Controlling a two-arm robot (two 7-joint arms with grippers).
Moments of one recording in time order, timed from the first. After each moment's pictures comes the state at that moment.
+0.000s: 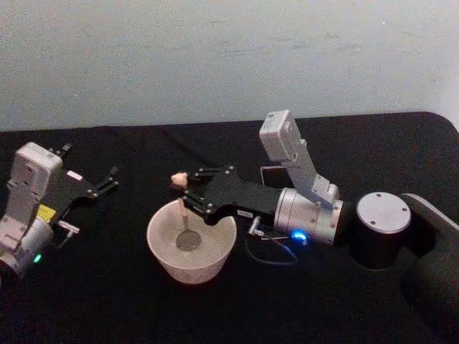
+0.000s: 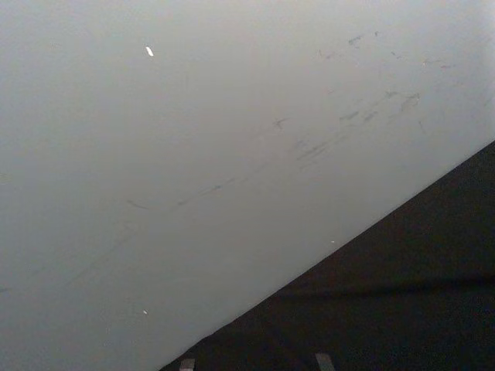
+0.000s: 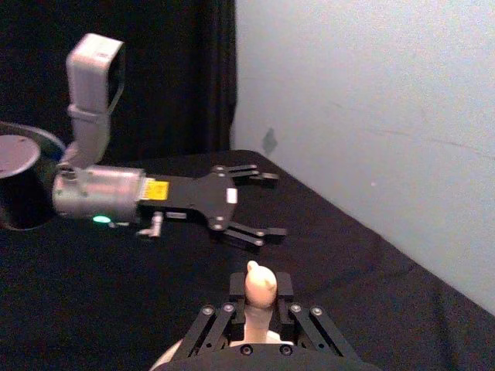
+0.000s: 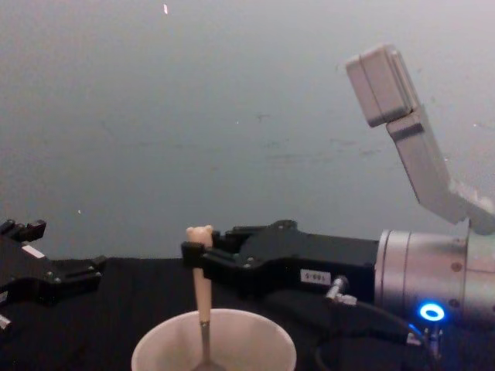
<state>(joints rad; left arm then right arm) -0.20 0.60 0.45 -1.41 -0.25 -0.12 0.03 0.47 0.32 -0.65 -1.30 0.41 -0.03 0.64</state>
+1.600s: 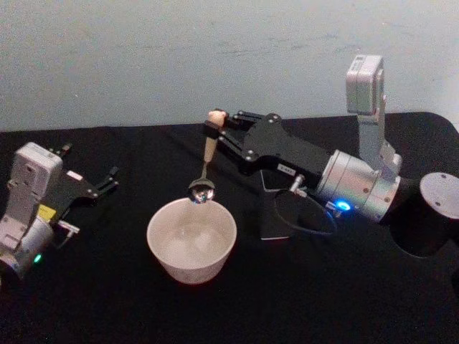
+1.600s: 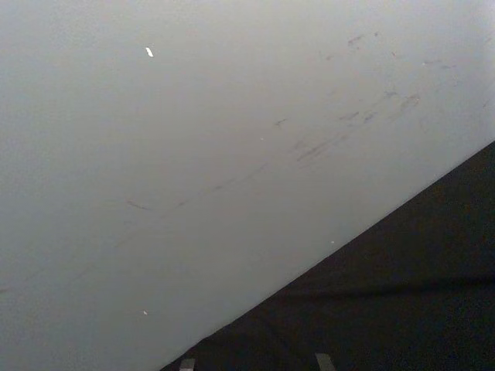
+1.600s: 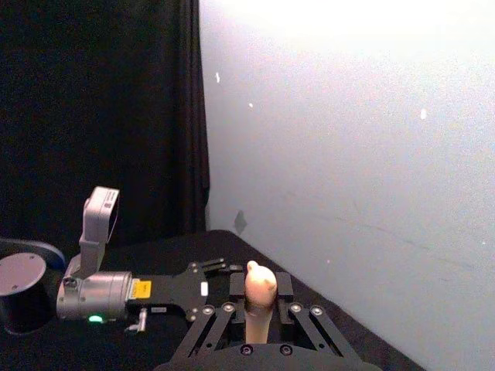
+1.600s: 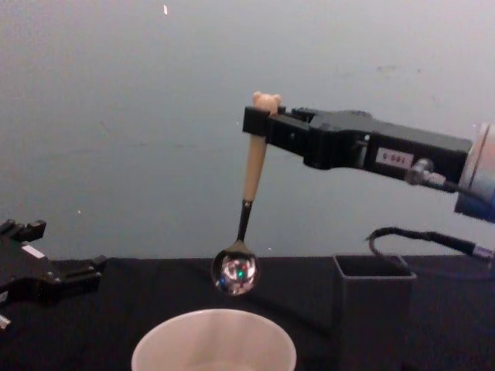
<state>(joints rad) -0.20 0.60 0.45 -1.41 -0.25 -0.12 0.03 0.39 0.42 -0.52 -1.54 0.58 -0.03 0.60</state>
